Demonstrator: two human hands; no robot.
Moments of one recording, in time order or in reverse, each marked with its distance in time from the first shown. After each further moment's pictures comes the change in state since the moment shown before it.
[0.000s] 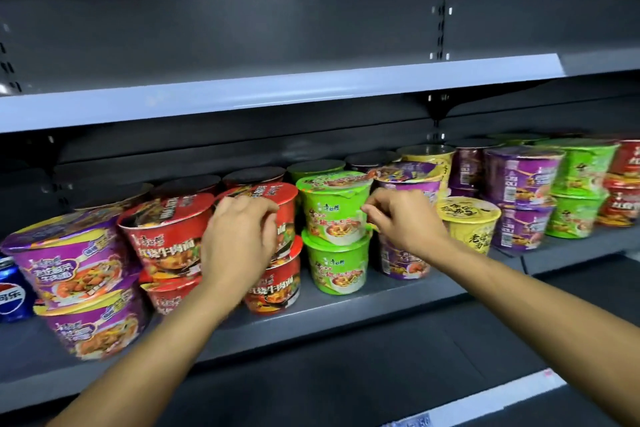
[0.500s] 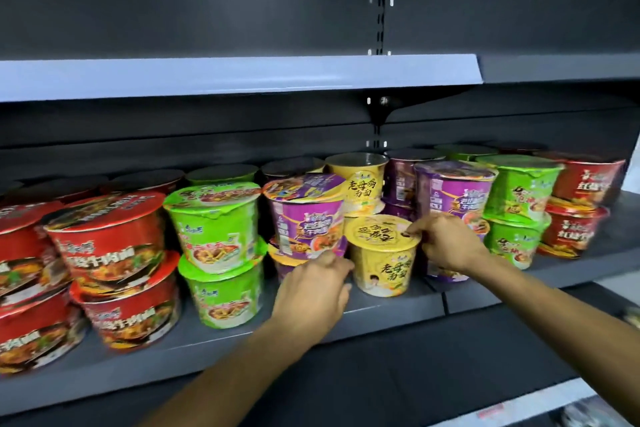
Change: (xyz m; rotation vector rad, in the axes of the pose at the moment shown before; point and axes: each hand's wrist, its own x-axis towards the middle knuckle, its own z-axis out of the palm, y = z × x) left_hand 0.010 0.222 0.162 -0.044 -0.613 0.091; right_hand -0.001 0.269 -0.037 -0.209 -0.339 0.125
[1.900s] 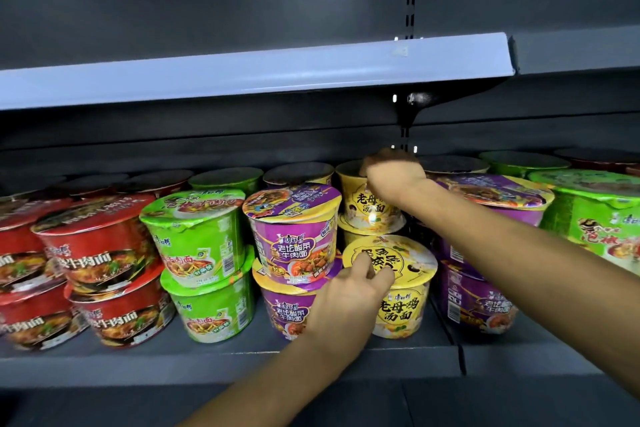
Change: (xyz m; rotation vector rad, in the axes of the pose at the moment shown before) left_hand 0.071 0.042 0.056 0.202 0.249 0.027; right_hand 0.138 -0.051 -0.039 -0.276 0.123 -0.289
